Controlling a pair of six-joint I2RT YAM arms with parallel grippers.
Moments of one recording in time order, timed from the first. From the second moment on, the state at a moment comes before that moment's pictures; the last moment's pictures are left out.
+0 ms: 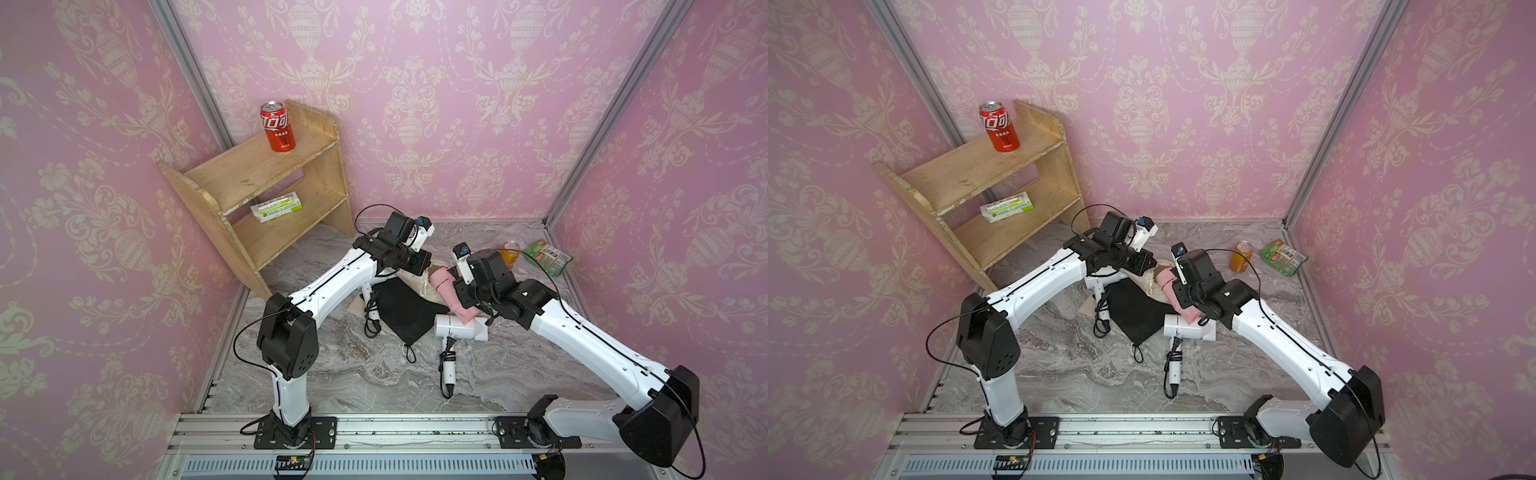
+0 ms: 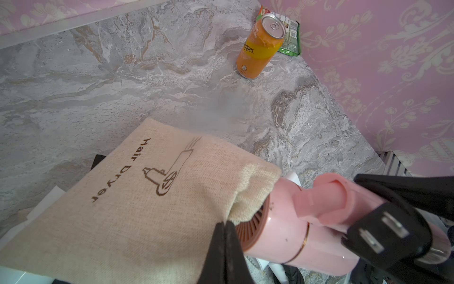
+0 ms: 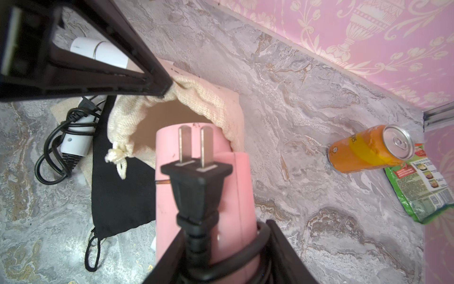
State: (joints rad) left arm -0.61 1.86 1.71 -0.63 0.34 -0.17; right arm 0.60 1.27 1.15 -0.65 0.27 0.03
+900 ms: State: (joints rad) left arm -0.61 1.93 1.85 -0.67 0.41 -0.23; right arm 0.62 1.33 1.09 -0.60 0.21 0.03
